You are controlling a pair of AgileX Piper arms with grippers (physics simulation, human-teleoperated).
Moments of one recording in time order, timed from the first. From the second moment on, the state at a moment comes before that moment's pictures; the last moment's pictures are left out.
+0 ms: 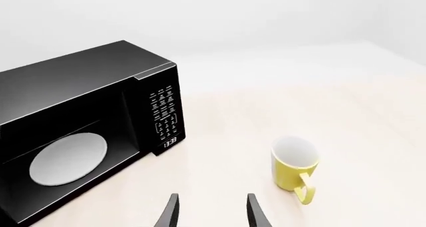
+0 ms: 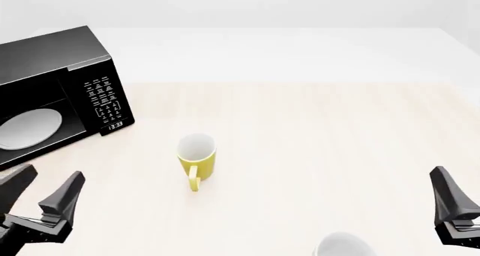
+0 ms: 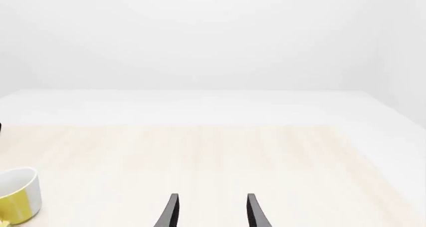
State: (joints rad) left arm -0.14 0.26 0.00 -0.09 0.03; right arm 0.00 0.01 0.00 0.00 -0.01
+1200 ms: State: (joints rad) left arm -0.48 0.82 -0.16 -0.32 -0.09; right arm 0.00 0.01 0.00 0.00 -0.01
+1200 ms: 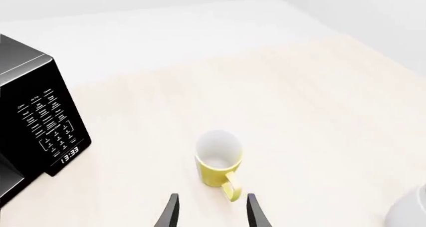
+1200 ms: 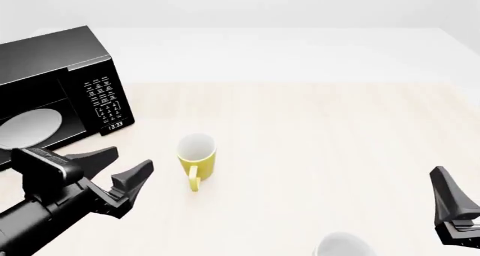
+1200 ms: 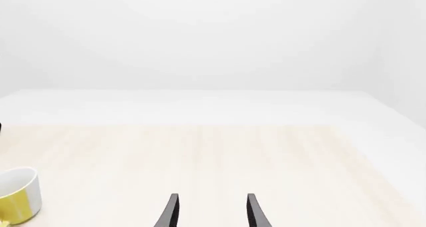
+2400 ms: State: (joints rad) left arm -0.54 1.42 -0.26 -0.65 -0.30; right arm 0.00 0.01 0.00 0.00 -0.01
